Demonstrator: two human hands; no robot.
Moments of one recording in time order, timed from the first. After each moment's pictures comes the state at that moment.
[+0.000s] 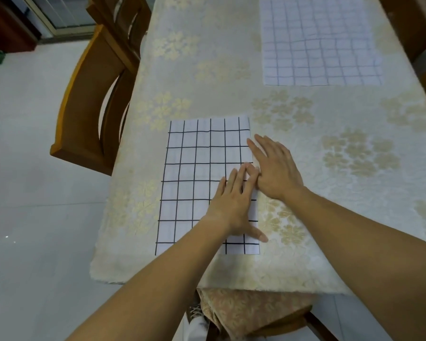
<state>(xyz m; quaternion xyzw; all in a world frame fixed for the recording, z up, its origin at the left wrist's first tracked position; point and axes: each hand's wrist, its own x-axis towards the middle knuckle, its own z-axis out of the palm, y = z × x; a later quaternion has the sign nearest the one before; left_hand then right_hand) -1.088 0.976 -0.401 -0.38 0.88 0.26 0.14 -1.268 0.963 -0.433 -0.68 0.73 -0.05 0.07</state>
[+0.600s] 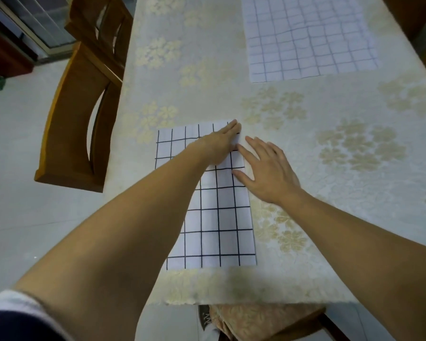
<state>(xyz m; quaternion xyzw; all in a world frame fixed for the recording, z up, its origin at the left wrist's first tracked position) -1.141 0.816 -0.382 -0.35 0.89 0.22 0.21 -1.269 0.961 -0.438 -0.68 0.72 -0.08 0.07</state>
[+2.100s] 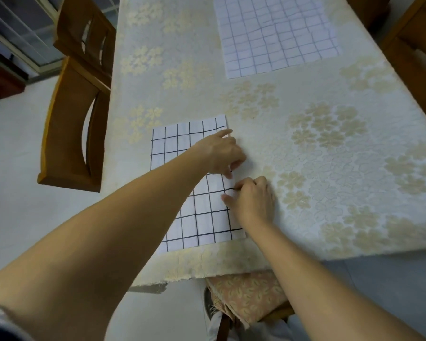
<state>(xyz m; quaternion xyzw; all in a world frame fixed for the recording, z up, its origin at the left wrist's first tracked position) -1.163 0.885 -0.346 -0.08 0.96 -0.03 0.28 -1.189 1.055 -0.389 -0.37 0.88 -0.19 0.24</state>
